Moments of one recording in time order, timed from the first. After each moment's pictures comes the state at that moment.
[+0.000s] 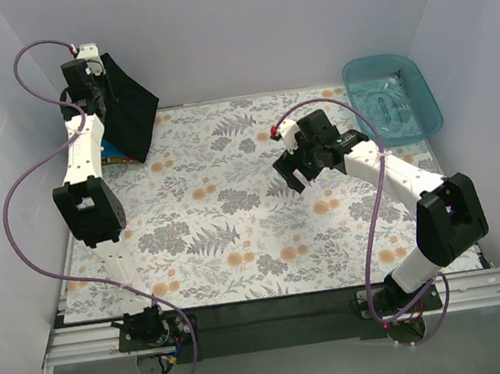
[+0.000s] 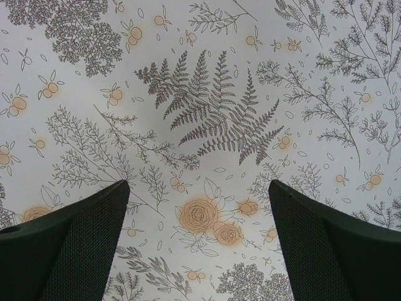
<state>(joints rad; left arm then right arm) 0.13 2.15 2.14 -0.38 0.01 0.08 0.52 1.55 1.21 -0.56 -0.15 -0.27</state>
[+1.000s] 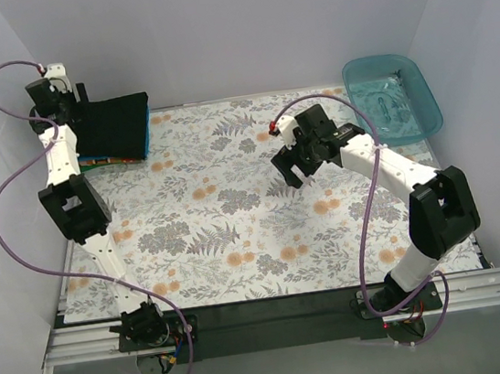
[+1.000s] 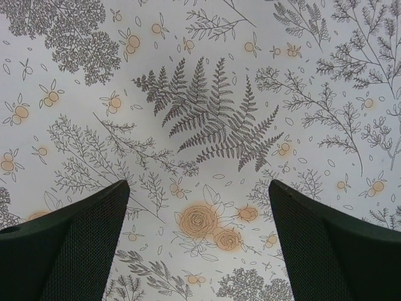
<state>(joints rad) 0.32 2.36 2.26 -0.31 0.08 0.22 0.51 1.61 1.27 -0.60 -0.17 -0.26</state>
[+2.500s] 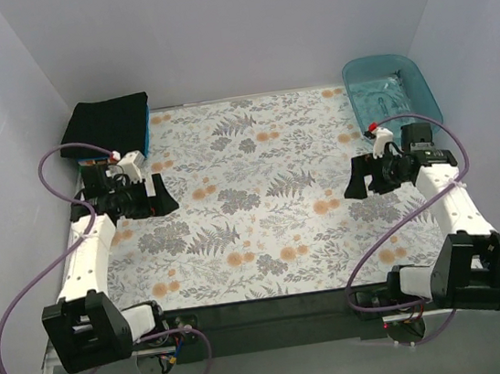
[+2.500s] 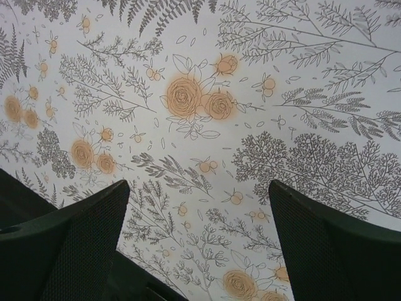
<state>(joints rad) 0.13 1.22 0.93 -0.63 0.57 0.06 -0.12 1.23 0.91 -0.74 -0.61 -0.23</state>
